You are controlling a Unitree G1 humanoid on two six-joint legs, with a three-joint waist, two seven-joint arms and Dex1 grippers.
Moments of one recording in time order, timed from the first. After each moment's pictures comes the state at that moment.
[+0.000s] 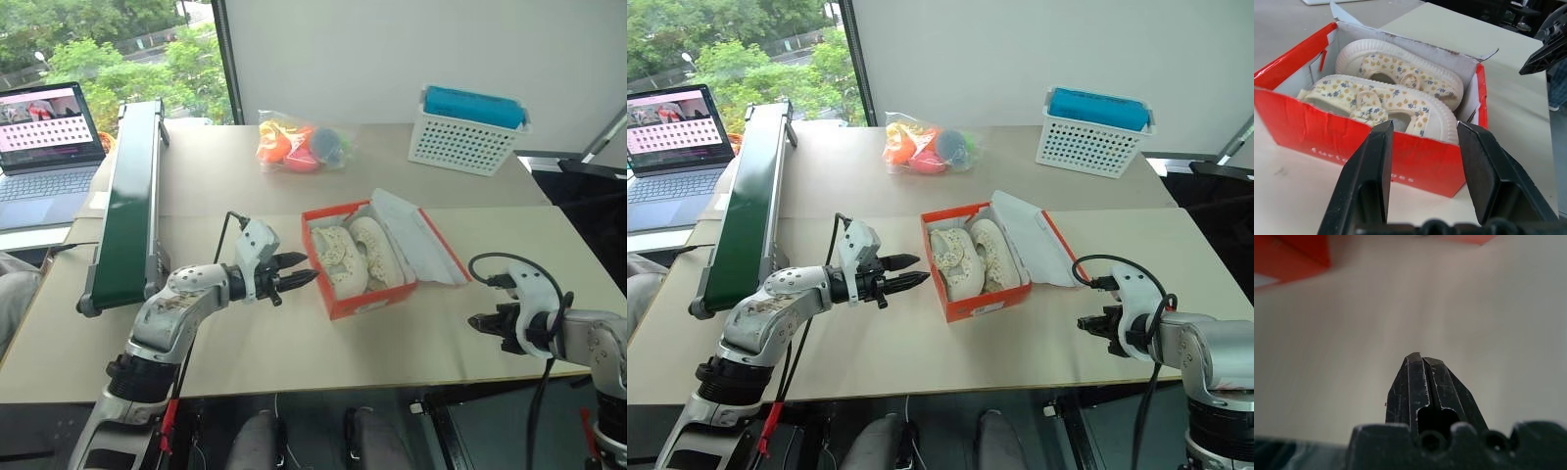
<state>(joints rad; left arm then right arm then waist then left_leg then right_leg) -0.44 0.48 -0.13 -0.17 -0.43 0.63 -0.78 -0.35 -0.63 -0.34 -0.25 0.37 1.58 0.38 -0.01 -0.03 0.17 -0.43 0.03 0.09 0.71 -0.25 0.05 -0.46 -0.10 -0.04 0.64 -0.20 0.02</state>
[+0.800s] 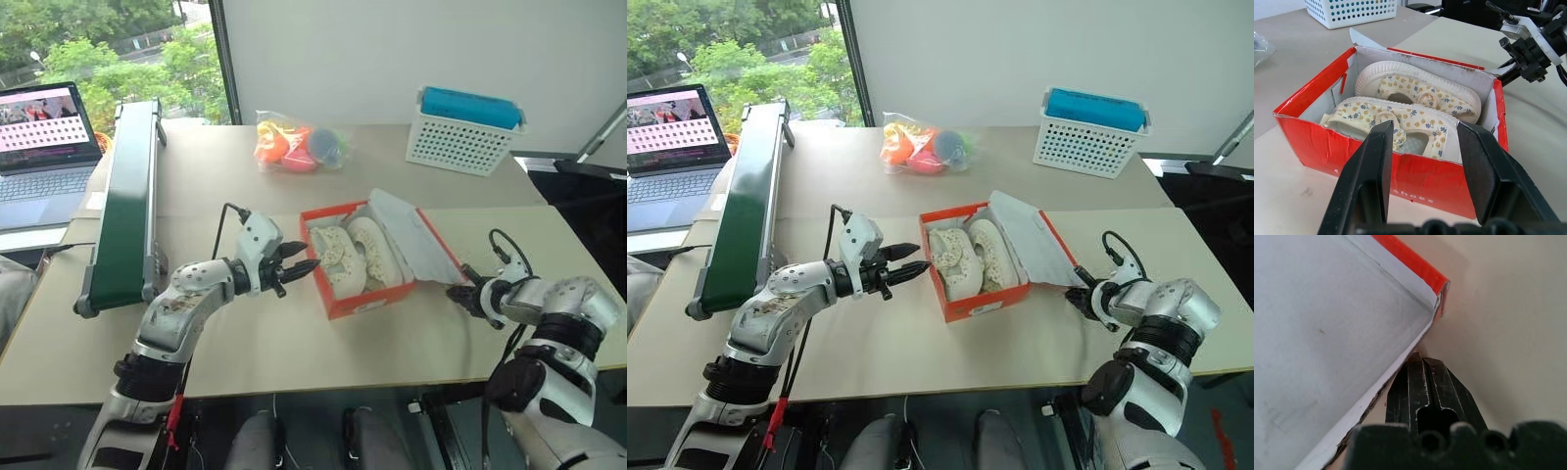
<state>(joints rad) -0.45 0.44 -0.12 -0.18 -0.36 0.57 -0.73 -0.78 -0.36 -0.91 0.59 0.33 1.30 0.01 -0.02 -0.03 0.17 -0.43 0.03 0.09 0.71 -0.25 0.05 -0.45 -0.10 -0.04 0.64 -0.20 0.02</state>
